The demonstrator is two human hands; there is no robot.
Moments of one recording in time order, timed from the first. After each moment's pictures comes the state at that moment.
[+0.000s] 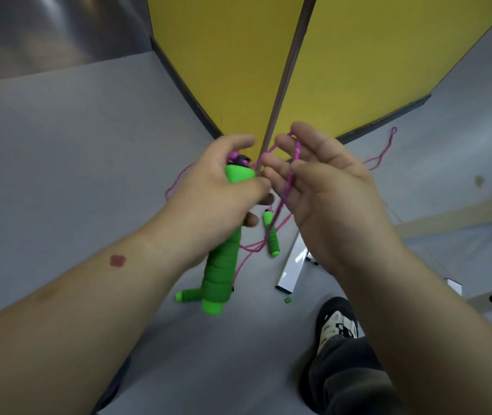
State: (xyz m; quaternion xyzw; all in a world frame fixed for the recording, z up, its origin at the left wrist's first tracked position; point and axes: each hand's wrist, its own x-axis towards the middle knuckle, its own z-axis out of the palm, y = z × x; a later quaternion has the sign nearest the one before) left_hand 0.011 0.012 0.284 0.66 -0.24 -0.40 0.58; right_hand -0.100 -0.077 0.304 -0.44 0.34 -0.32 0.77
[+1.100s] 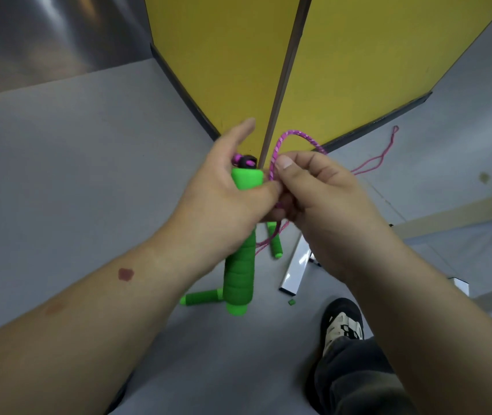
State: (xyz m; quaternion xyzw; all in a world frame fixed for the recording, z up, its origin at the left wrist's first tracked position) left_hand -0.002 0.010 0.291 0.63 -0.27 -0.38 0.63; right_hand -0.109 -0.079 0.298 -0.56 0.35 -0.24 0.71
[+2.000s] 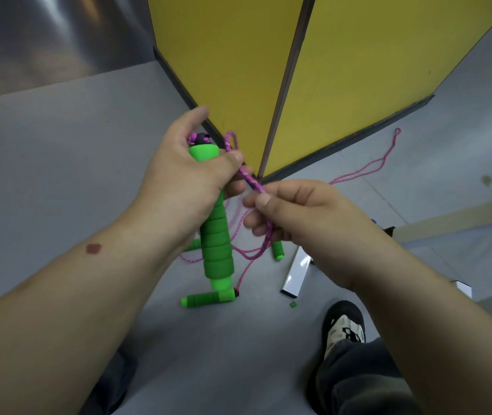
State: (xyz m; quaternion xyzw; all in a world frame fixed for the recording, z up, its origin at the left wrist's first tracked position) left_hand 0.031 0.012 0.293 0.63 -0.19 -0.33 0.67; right_hand -0.117 -0.078 0.301 -0.68 0.32 -0.07 0.65
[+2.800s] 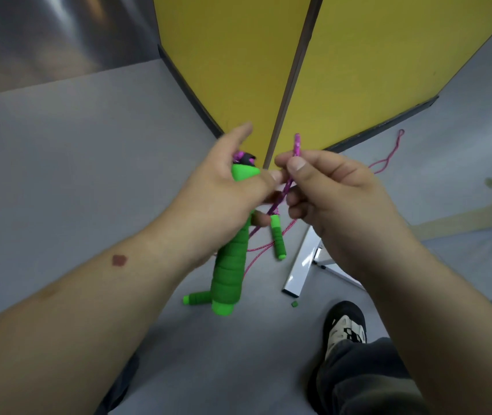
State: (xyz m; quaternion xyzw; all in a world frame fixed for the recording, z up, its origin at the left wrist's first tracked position) left_hand 0.013 0.016 0.293 0.64 -0.26 -0.41 0.60; right_hand -0.116 -0.088 0.298 -0.63 0.31 -0.23 0.67
